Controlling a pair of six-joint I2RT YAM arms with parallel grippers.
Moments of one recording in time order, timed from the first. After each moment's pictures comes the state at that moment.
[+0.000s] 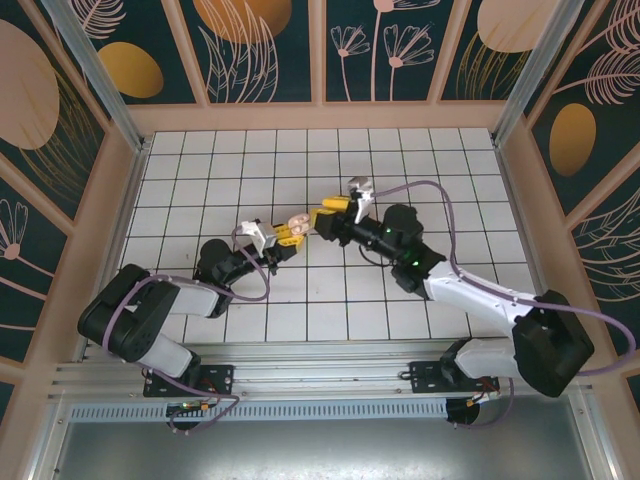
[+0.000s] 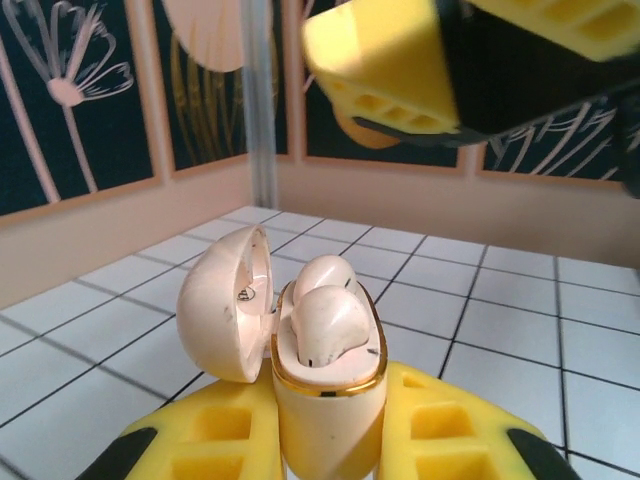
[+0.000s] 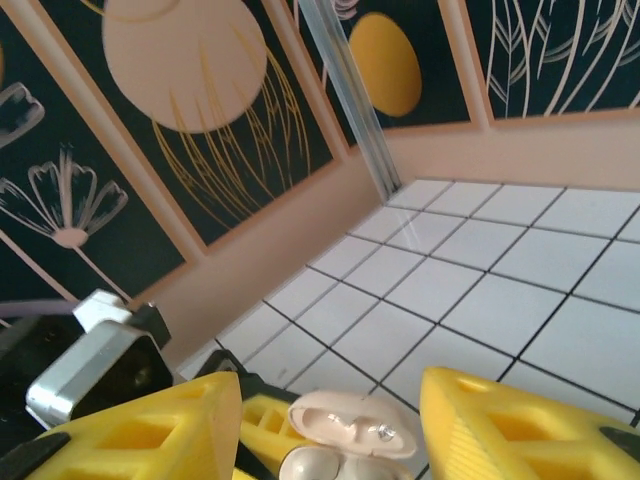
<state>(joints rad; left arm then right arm) -0.49 1.52 0.34 1.30 0.64 -0.07 0.70 1.24 0.71 0.54 -0.34 0.41</state>
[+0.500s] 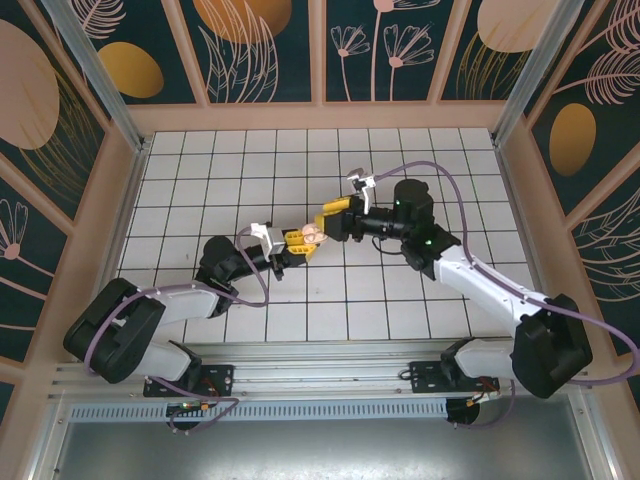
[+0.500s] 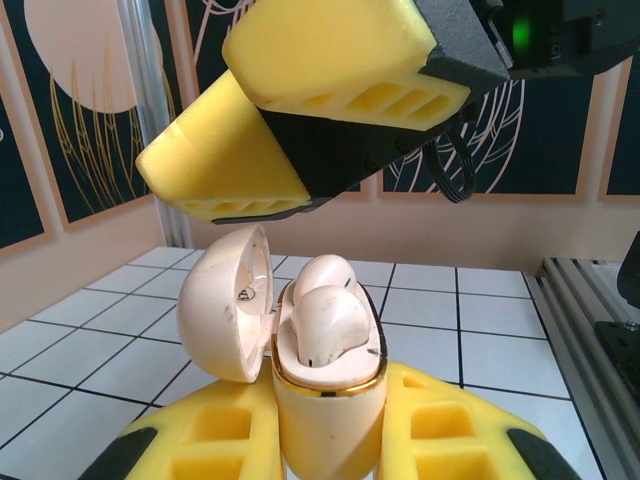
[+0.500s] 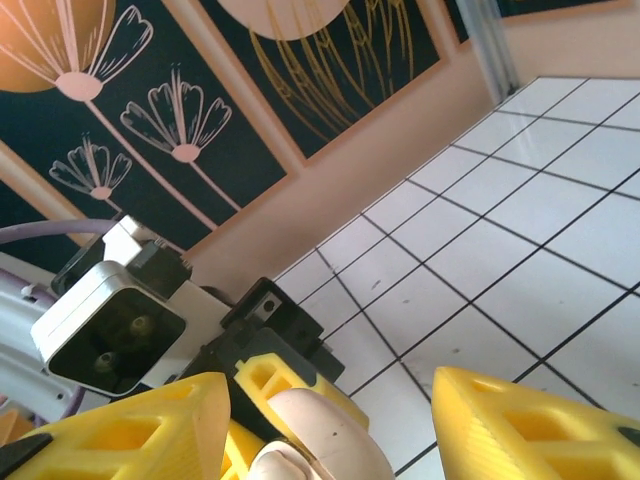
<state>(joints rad) -0.56 1.41 0.39 1.18 0.74 -0.06 0.58 1.27 0.85 0.26 -0.74 0.40</state>
